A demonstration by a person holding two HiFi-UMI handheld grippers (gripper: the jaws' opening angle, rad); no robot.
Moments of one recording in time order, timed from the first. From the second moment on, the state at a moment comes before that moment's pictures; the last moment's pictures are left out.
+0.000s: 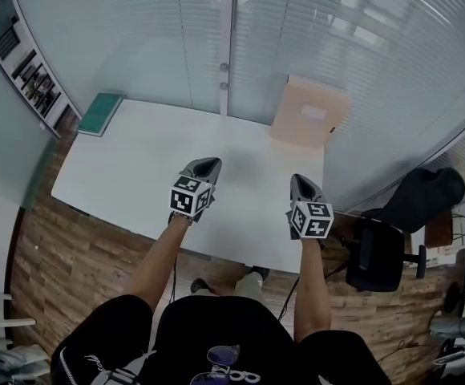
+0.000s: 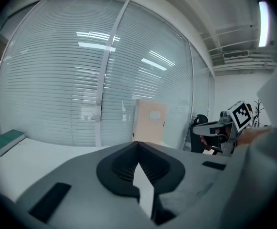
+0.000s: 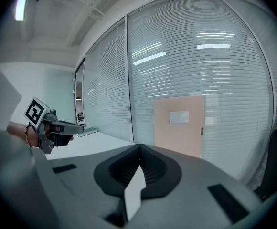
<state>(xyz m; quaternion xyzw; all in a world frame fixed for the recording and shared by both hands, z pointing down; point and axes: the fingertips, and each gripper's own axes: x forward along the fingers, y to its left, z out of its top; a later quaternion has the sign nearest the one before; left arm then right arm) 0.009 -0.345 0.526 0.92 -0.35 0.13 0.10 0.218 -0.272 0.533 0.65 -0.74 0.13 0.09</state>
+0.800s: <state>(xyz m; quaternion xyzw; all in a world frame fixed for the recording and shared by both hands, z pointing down) -0.082 -0.326 0.537 0.91 -0.38 0.10 0.12 0.135 -0.257 0.548 0.63 -0.75 0.12 0.12</state>
